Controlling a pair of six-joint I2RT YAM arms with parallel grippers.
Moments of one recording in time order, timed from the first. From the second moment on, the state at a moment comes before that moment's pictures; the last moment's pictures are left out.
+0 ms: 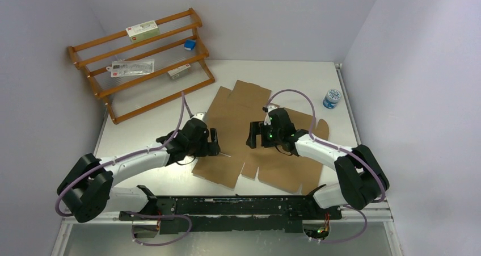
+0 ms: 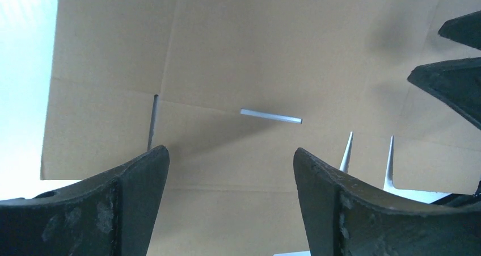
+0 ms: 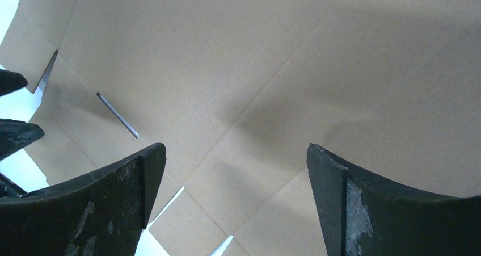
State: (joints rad) left arm -0.74 1.26 0.62 -0.20 -0.11 -0.69; right arm 0.54 1.39 0.64 -0.04 -0.16 0.38
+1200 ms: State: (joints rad) left arm -0.65 2.07 1.33 0.00 -0.26 -0.36; right arm 0.56 1.38 0.57 -0.03 -0.23 0.40
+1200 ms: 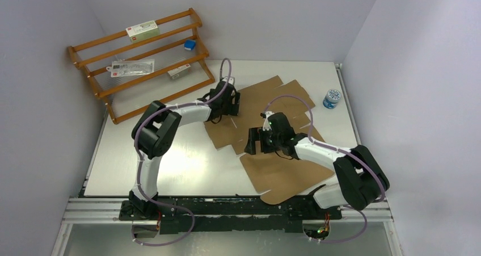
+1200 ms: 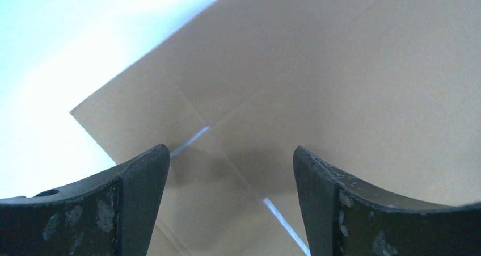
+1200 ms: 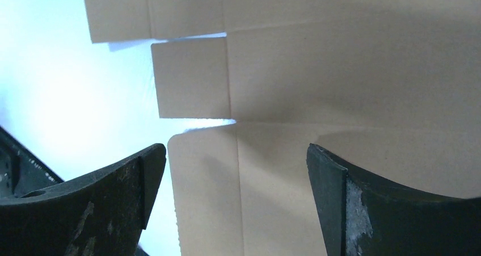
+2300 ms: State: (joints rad) left arm -0.69 1.70 0.88 -0.05 -0.16 -0.52; right arm 0.65 1.24 0.55 -0.30 -0.20 0.41
